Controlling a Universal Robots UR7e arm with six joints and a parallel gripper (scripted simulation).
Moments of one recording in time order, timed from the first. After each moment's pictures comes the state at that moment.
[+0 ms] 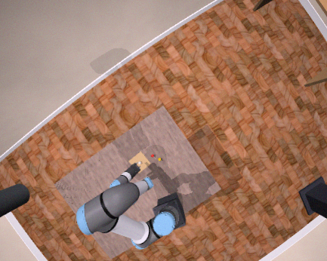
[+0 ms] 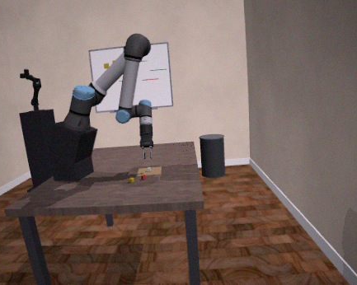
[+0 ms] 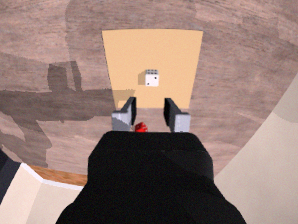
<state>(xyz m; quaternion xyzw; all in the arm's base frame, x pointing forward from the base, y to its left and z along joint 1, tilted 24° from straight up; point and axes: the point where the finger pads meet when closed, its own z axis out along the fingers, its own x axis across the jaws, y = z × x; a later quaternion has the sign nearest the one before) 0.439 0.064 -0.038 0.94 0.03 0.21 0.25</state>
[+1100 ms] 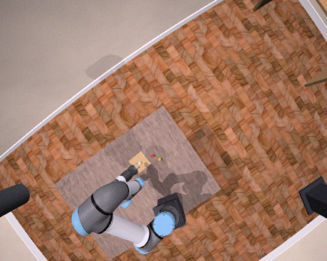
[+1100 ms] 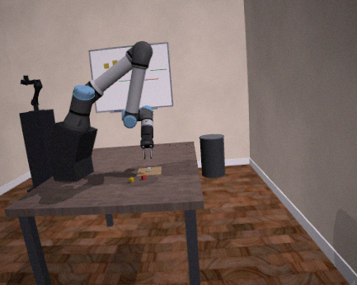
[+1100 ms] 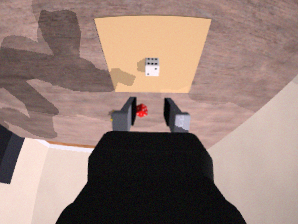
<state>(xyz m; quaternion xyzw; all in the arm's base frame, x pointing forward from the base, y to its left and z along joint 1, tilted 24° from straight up) 0.439 0.068 -0.040 0.90 0.00 0.21 0.38</state>
